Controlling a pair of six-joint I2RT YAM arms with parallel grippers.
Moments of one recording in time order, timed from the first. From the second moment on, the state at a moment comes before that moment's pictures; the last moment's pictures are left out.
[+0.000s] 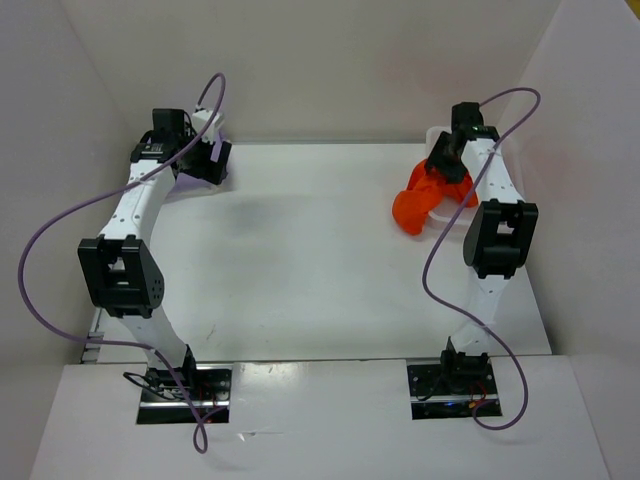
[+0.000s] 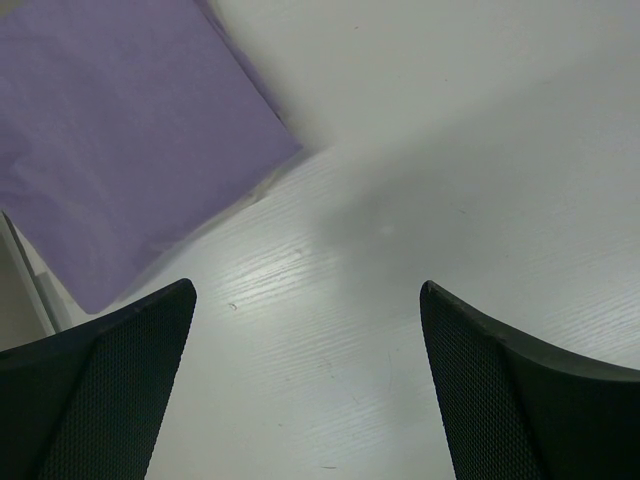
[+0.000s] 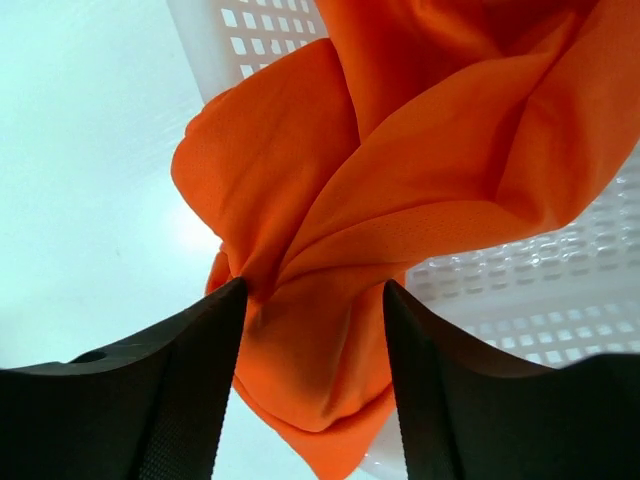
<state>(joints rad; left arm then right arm) 0.02 1.78 1.68 -0.63 0.21 0.33 -0.07 2.10 1.97 -0.86 0.06 0.44</state>
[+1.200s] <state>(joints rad) 0.02 1.62 1.65 -0.62 0.13 0.34 0.64 1.60 2.21 -0.63 0.53 0.22</state>
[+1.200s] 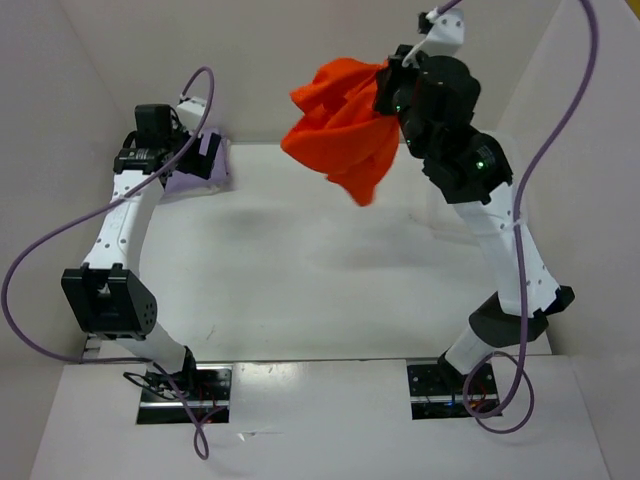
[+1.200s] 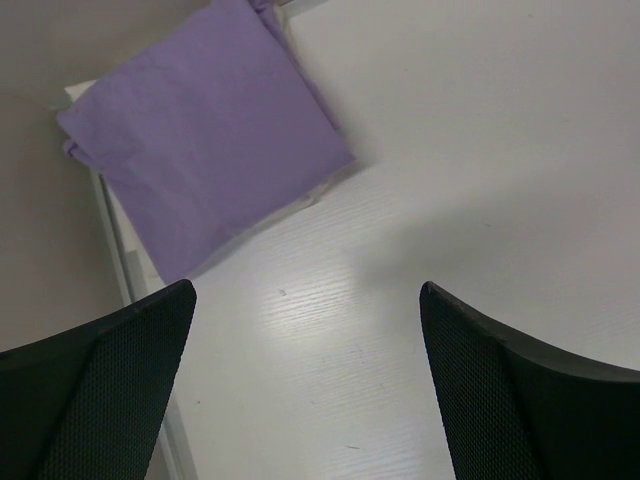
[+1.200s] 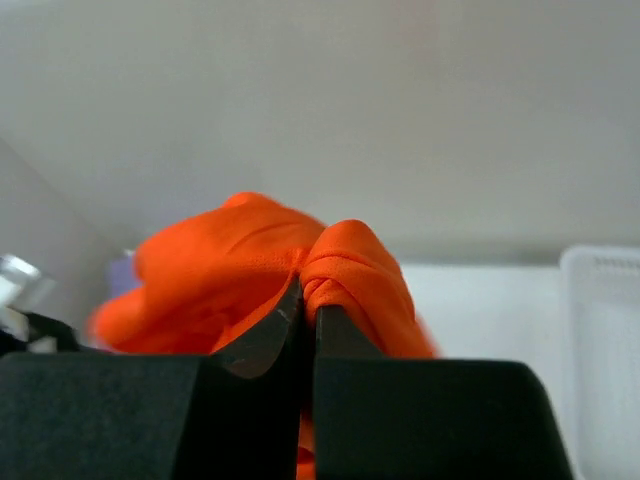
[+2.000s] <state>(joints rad) 0.14 1.49 1.53 -0.64 0.13 0.34 0.64 1.76 1.91 -0.82 0.37 0.25</state>
